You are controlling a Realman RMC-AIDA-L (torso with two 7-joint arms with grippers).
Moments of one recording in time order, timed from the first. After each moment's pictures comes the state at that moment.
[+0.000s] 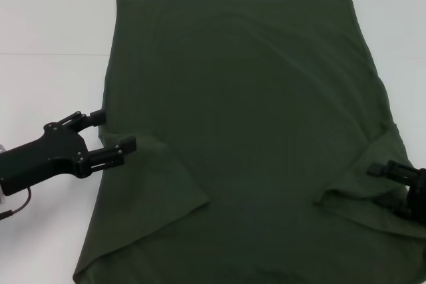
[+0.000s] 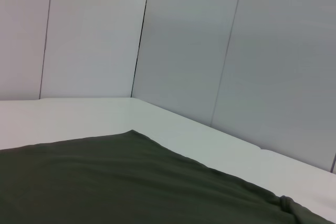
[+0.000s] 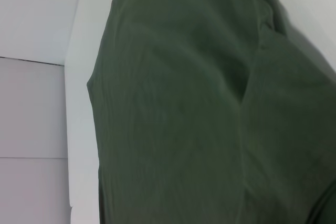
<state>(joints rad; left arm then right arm) -0.43 -2.16 0.34 0.75 2.04 1.57 -1.26 0.43 1.99 -0.39 -0.36 -2.11 -1.33 2.35</state>
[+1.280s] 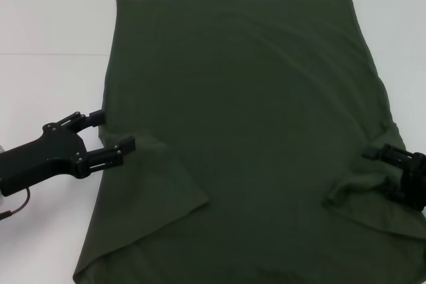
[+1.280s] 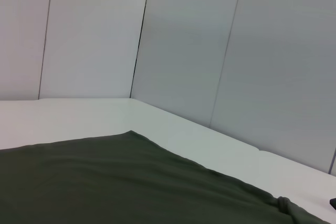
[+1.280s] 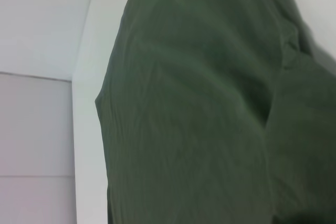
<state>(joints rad) -0.43 -2.16 0.34 0.75 2.04 1.58 -1.26 0.47 2.01 -0.35 -0.36 -2.10 -1.28 2.35</state>
